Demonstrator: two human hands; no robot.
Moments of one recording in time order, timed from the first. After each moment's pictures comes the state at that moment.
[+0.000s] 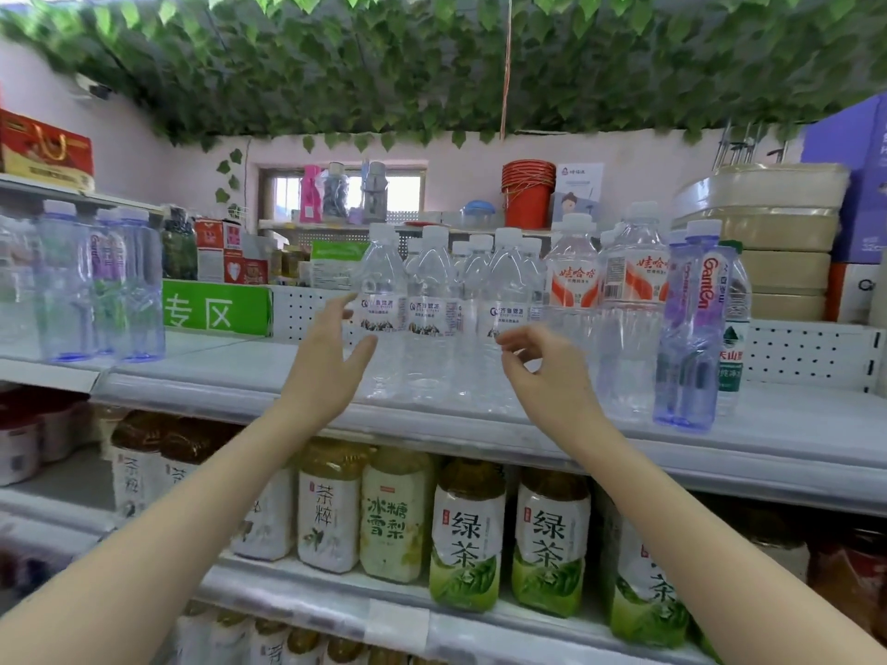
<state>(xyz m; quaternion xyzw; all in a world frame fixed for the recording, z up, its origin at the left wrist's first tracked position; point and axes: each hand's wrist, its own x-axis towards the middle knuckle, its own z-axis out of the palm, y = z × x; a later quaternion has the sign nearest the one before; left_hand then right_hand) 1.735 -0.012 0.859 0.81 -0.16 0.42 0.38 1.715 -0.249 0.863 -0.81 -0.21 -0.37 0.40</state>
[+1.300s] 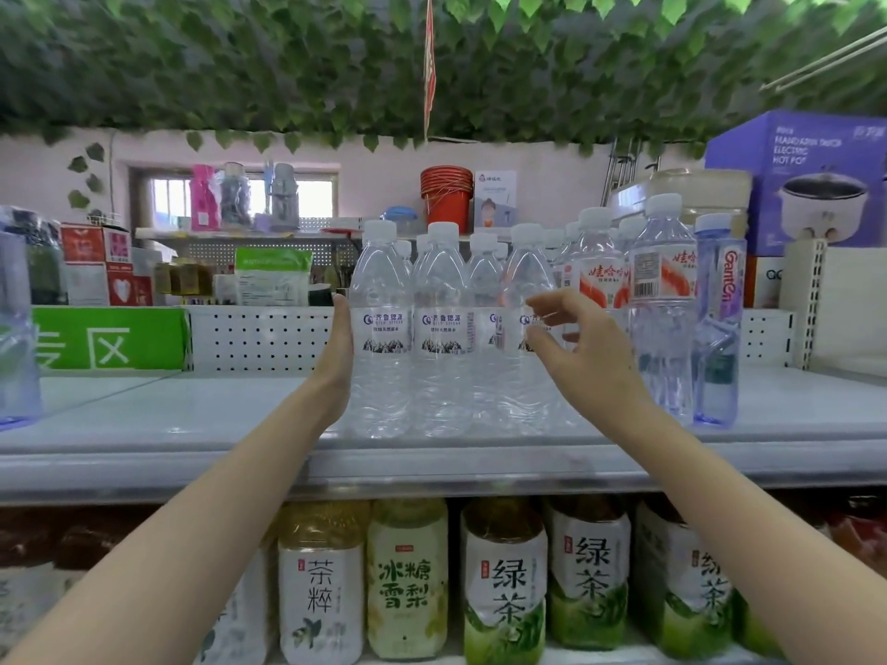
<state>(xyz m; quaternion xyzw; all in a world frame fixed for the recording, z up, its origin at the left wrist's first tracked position) 1.865 0.000 0.878 0.67 -0.20 0.08 0.72 1.742 -0.219 0.882 -0.80 -0.13 -0.49 0.33</state>
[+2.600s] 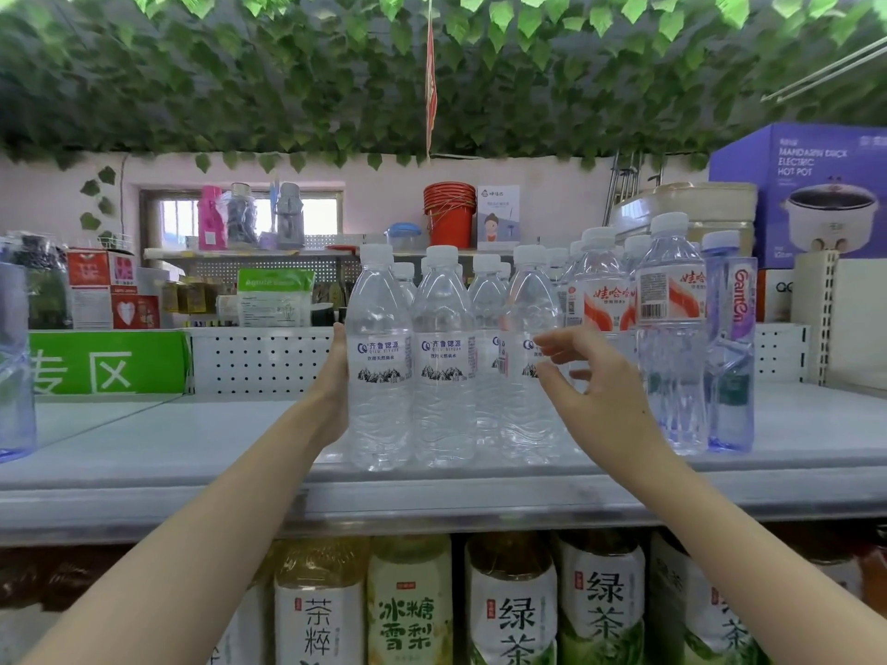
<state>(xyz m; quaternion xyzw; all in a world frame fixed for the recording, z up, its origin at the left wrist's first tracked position) 1.887 0.001 0.884 0.63 -0.17 0.00 0.76 1.745 -0.226 0.870 -0.79 -0.15 -0.48 0.35</state>
